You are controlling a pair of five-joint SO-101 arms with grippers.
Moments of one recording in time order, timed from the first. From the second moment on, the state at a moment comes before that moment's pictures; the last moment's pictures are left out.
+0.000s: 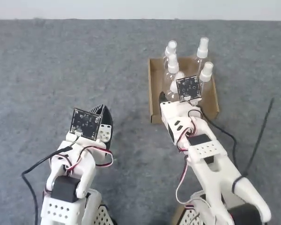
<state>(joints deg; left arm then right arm) 7.2 -91.5 80.7 49.1 -1.5 -19.9 -28.2 67.1 -1.8 -2.1</state>
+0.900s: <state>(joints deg) 0.2 -103.4 81.3 51.6 -1.5 -19.9 -76.3 57.9 58.3 8.5</state>
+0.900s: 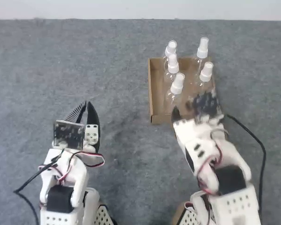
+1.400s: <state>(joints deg) 0.1 -103.4 96.8 53.8 -1.5 -6.2 -103.1 76.1 71.2 16.6</state>
